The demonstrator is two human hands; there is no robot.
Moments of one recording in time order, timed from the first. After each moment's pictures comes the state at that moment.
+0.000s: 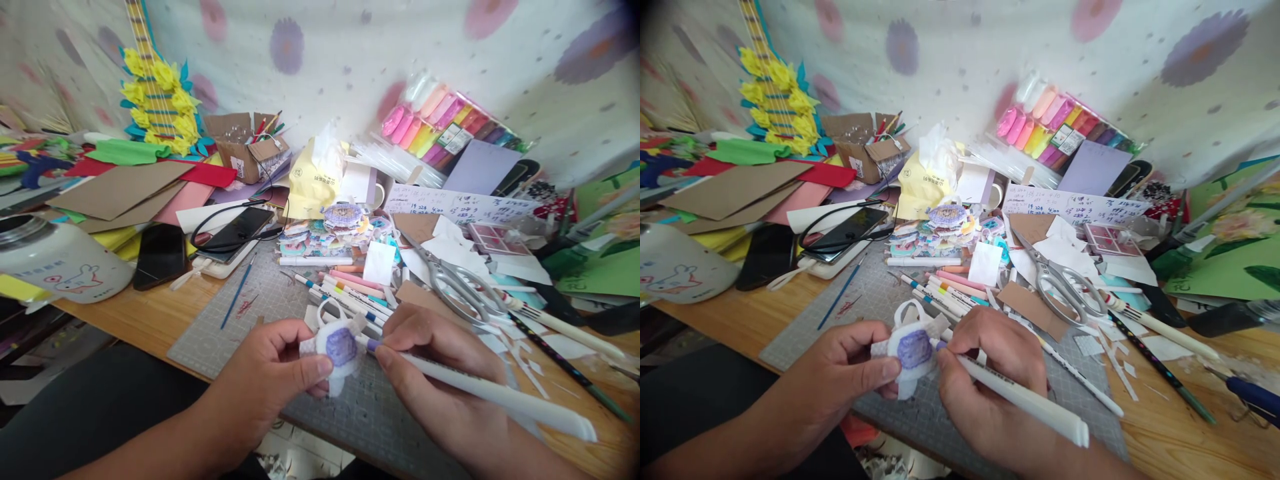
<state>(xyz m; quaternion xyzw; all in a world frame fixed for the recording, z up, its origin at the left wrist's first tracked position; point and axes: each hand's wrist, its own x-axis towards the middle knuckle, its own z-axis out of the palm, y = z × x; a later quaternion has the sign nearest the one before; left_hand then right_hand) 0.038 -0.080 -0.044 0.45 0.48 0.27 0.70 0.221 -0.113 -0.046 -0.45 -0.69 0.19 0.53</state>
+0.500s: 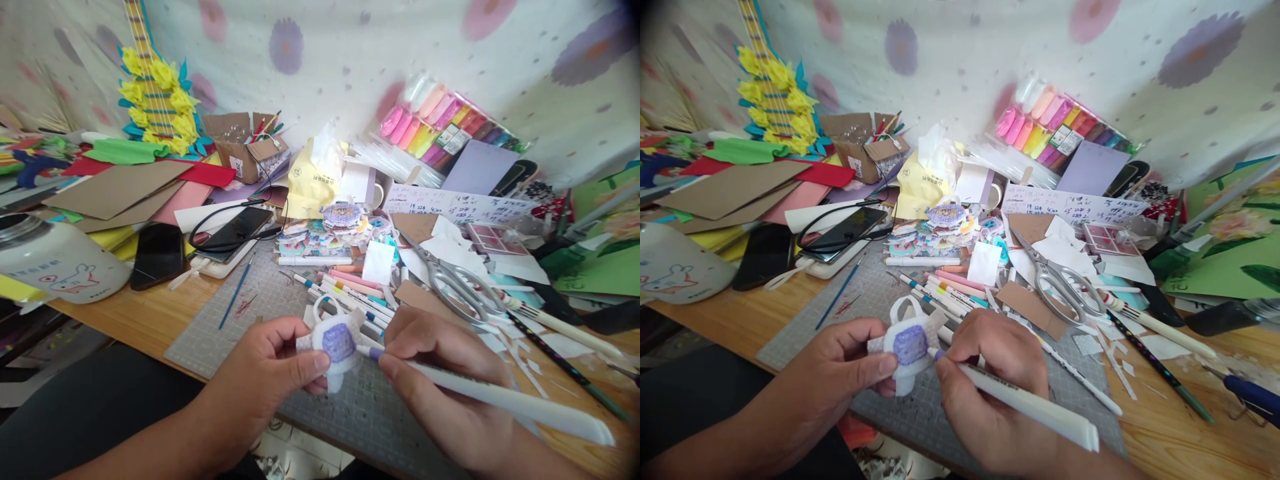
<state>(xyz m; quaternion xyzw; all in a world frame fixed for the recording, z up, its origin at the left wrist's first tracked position) 0.037 -0.079 -0.048 0.45 0.47 0.28 0.70 0.220 -0.115 -0.043 -0.43 -0.69 0.19 0.55</state>
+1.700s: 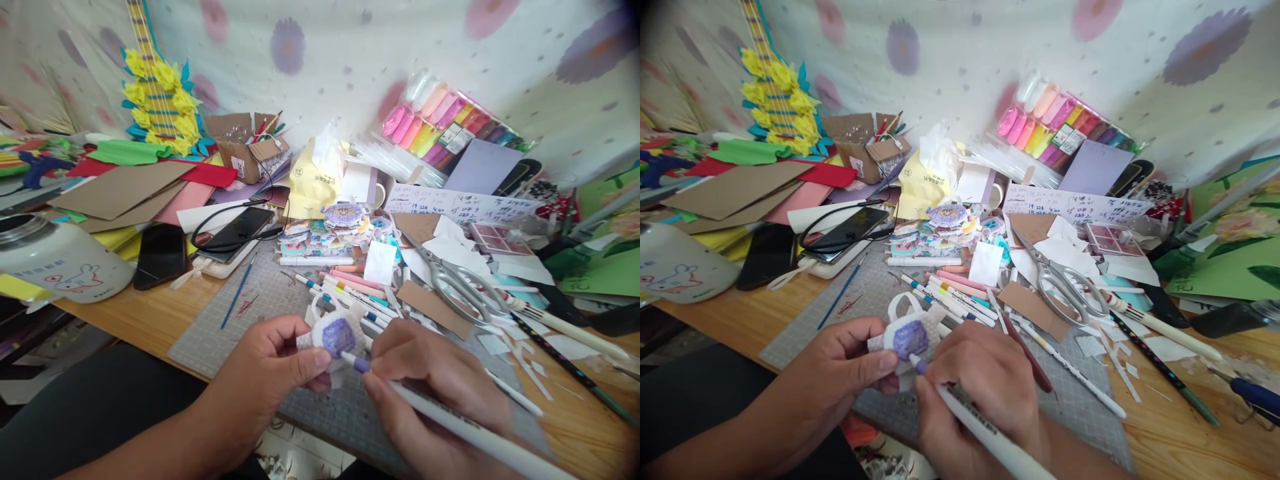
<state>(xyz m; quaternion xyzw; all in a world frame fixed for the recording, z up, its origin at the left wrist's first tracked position) 0.036 -0.082 -0.049 0.43 0.46 0.30 0.71 0.212 -0.115 -0.038 -0.40 -0.72 0.15 0.54</state>
